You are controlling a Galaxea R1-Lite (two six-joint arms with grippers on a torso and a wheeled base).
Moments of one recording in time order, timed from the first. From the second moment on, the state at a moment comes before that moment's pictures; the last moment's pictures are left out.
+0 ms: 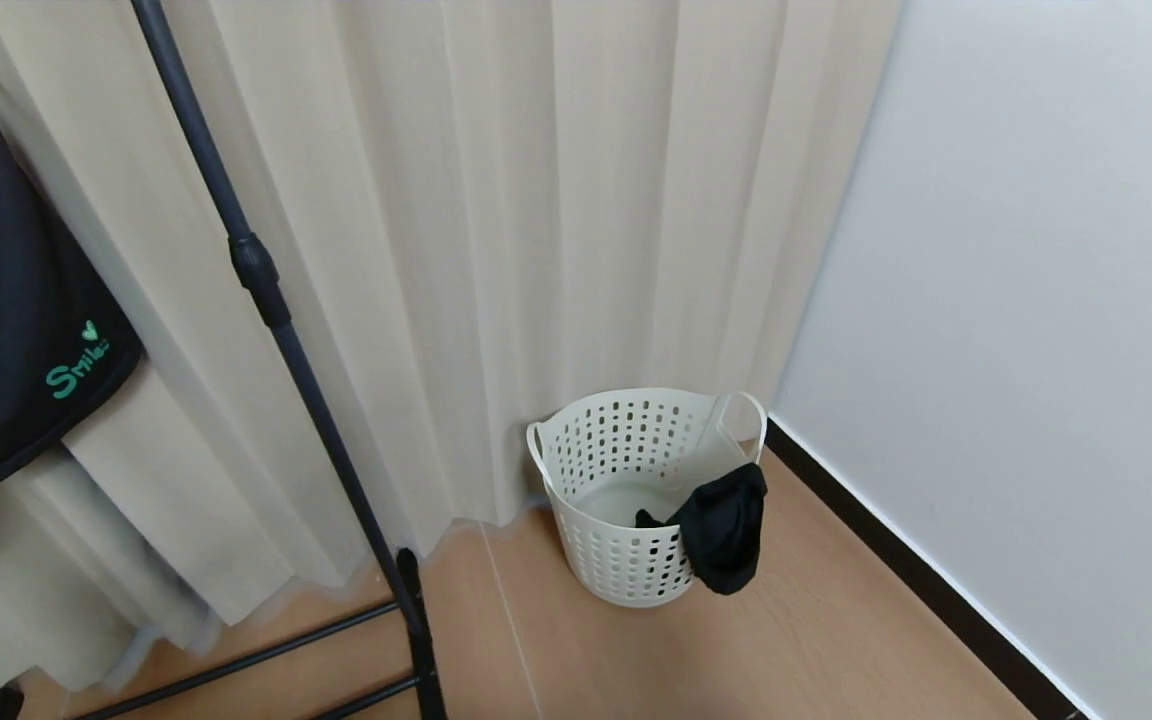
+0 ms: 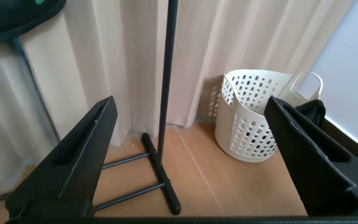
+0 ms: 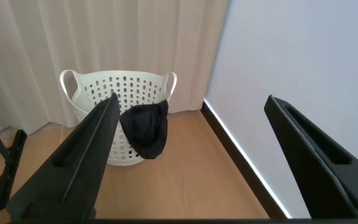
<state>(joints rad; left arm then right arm) 0.00 0.00 0.00 -0.05 -0.01 -0.10 0.01 0.00 0.00 -0.10 0.04 -0.05</state>
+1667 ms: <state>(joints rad) 0.00 0.00 0.00 -0.05 0.01 -0.12 0.01 0.00 0.00 -0.11 0.03 -0.05</state>
